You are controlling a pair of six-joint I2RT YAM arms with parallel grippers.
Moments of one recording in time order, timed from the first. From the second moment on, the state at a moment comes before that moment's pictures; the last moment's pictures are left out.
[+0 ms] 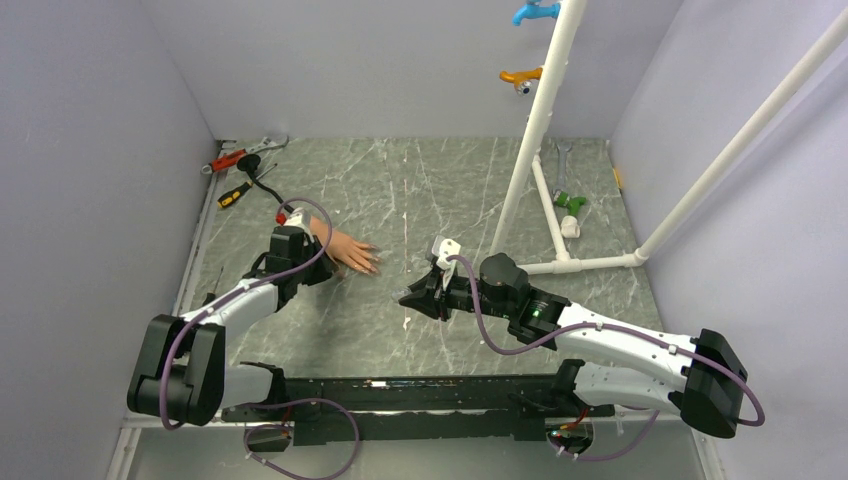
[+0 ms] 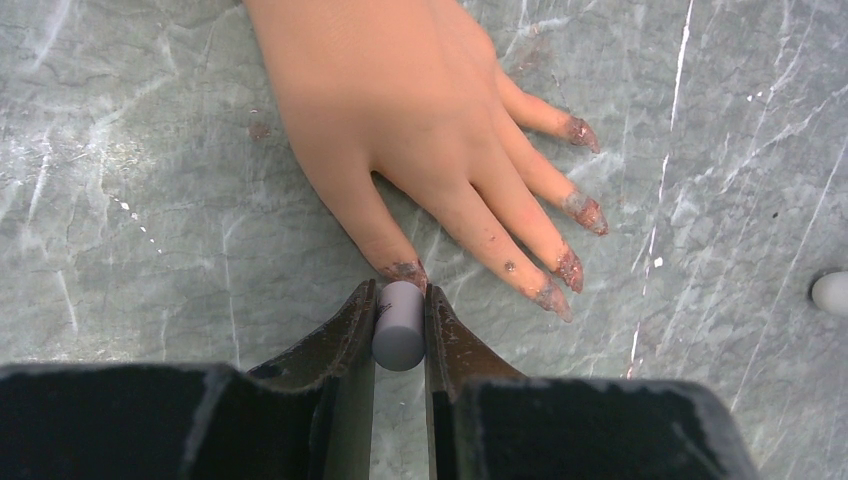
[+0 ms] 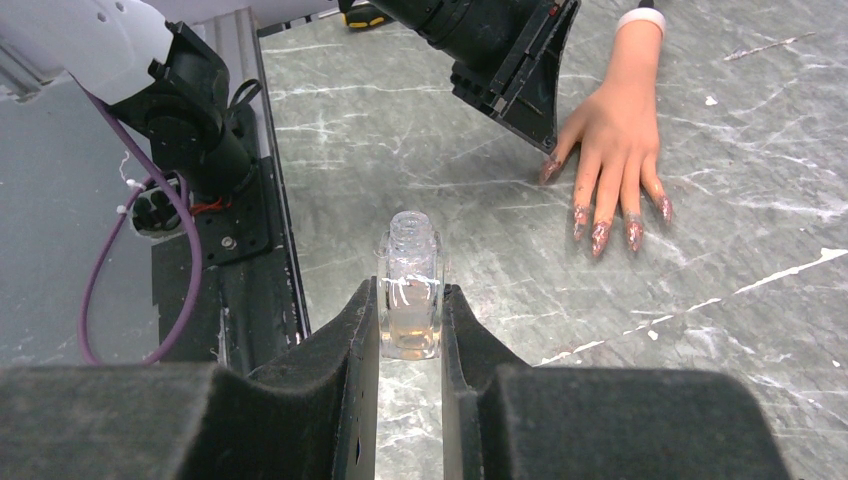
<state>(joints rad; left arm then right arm) -0.20 1.26 0.50 0.04 0.11 -0.54 1.01 1.03 0.63 0.23 -0.27 0.07</state>
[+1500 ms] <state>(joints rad) -0.20 1.22 0.43 0.12 0.17 -0.54 1.01 1.03 0.63 0.23 -0.29 0.07</state>
